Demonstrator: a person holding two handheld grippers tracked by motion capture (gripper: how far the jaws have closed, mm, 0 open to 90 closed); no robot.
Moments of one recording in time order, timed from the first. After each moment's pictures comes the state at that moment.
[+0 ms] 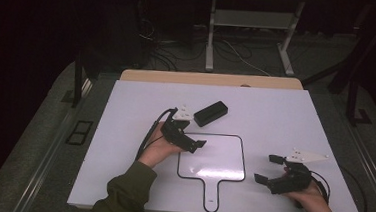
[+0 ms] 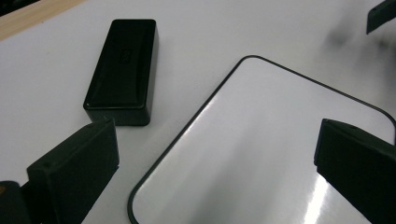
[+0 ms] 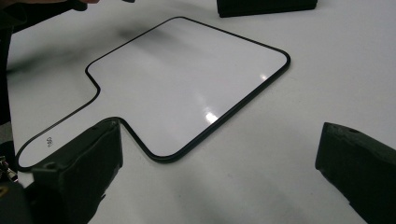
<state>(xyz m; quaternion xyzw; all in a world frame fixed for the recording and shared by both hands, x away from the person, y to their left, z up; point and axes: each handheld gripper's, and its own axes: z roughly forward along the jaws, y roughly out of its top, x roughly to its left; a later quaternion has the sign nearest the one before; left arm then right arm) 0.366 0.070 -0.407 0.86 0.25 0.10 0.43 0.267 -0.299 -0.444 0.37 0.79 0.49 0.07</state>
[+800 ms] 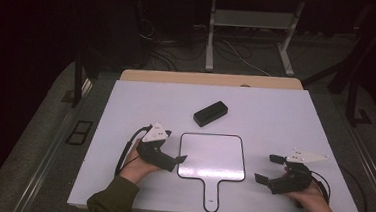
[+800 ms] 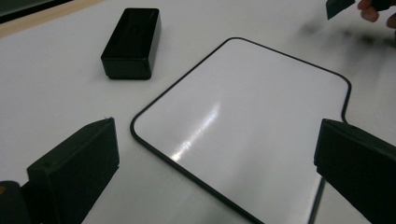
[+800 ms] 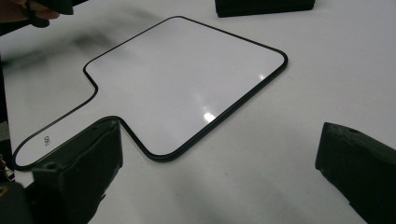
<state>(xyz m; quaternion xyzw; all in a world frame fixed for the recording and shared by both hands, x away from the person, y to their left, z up) 0.308 0.130 -0.419 0.83 0.27 0.12 0.48 0.267 -0.299 -0.445 0.37 0.79 0.48 0.08</state>
